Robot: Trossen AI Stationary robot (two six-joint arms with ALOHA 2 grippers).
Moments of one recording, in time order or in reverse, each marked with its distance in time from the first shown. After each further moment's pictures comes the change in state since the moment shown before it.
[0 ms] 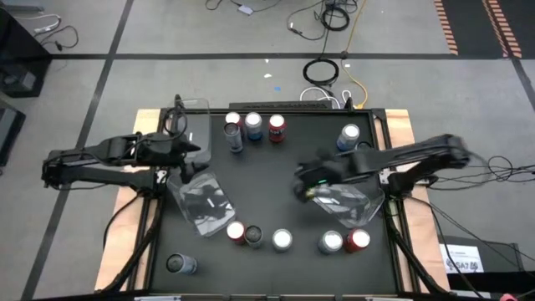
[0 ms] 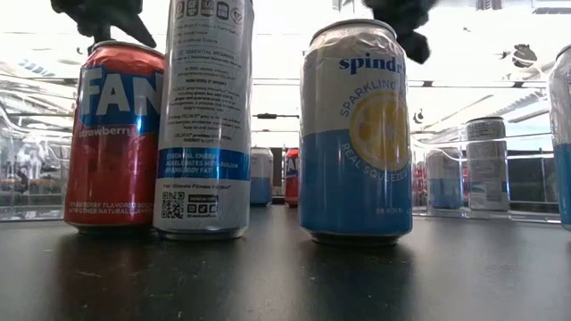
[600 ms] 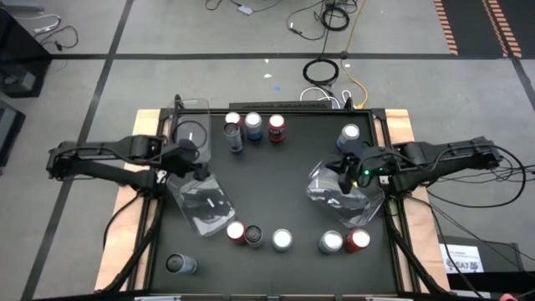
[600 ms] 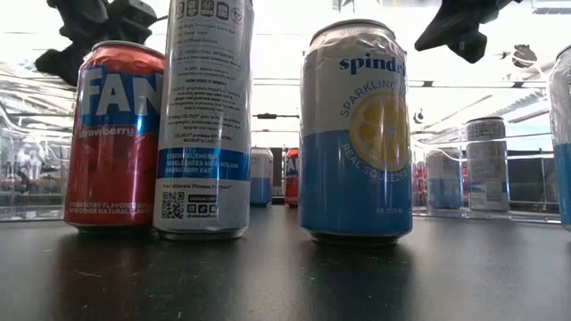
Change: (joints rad) left arm -0.053 0.257 0.110 -0.321 0.104 -0.672; right arm 0.000 -0.488 -0.288 0.019 -0.003 -0.086
